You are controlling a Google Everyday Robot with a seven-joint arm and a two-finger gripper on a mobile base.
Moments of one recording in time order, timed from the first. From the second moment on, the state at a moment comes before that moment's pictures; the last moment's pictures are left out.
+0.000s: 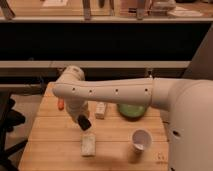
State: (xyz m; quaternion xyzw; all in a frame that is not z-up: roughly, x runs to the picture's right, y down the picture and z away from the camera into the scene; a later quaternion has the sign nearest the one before) arm -0.107 0.140 0.705 -0.17 -0.28 -0.79 0.51
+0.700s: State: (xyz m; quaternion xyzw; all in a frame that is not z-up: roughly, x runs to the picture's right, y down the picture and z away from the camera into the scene) arm -0.057 0.134 0.700 -0.17 -0.29 -0.77 0.55
